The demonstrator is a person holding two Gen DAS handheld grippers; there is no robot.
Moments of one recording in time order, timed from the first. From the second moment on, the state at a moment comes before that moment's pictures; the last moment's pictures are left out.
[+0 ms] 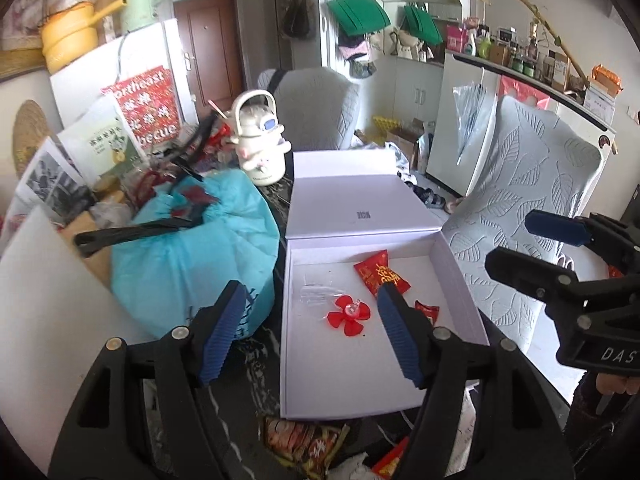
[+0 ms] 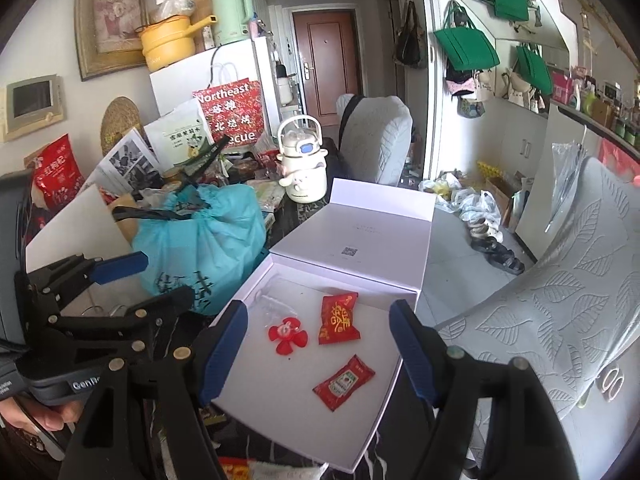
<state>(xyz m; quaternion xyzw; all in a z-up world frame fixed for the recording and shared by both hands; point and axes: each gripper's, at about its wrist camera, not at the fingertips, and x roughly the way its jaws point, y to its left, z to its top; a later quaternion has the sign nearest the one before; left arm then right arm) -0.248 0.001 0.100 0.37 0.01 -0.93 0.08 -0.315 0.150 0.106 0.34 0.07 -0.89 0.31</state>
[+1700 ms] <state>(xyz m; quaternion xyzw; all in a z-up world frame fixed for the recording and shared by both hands) -0.006 0.079 0.138 0.34 0.02 -0.93 0.11 -0.088 0.246 0.129 0.31 0.08 -0.89 0.32</state>
